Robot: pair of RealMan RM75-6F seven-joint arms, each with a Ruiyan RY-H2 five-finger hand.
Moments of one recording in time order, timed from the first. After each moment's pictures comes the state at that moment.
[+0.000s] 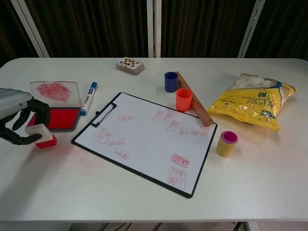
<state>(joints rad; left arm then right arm) -0.44 -1.47 -0.02 -1.50 1.34 1.07 0.30 0.03 -1.22 0.04 -1.33 -1.50 1.48 0.05</state>
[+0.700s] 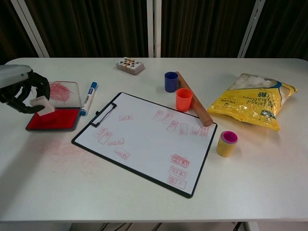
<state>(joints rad) -0.55 -1.50 -0.12 -1.28 1.28 0.93 0.06 0.03 -1.21 0.05 -1.36 -1.50 1.49 0.01</state>
